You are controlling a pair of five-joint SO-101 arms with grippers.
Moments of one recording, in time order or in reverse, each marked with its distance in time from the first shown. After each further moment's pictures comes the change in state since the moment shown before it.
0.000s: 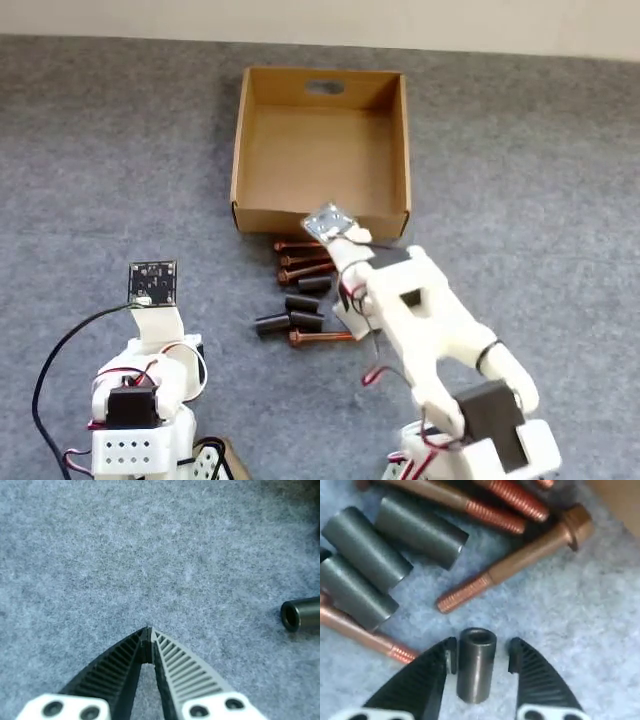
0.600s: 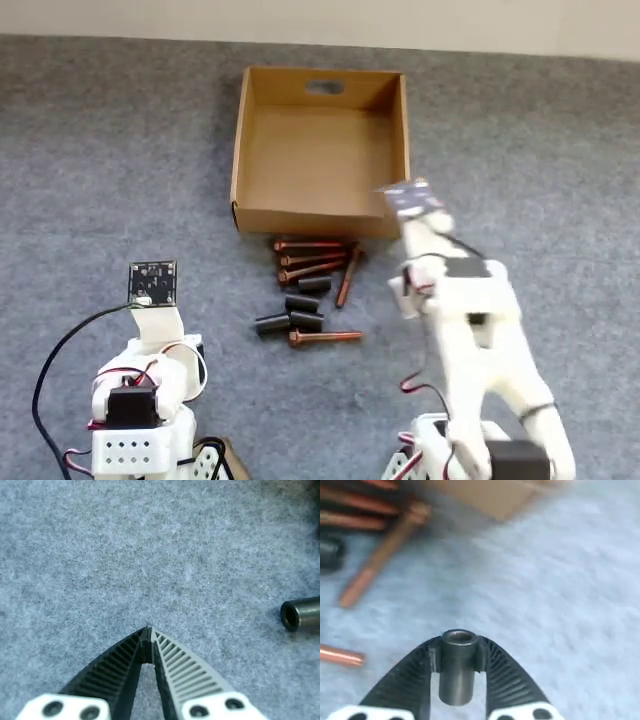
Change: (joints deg) left arm 0.0 0.0 0.0 0.0 0.0; right arm 20.7 -19.9 3.4 4.0 0.0
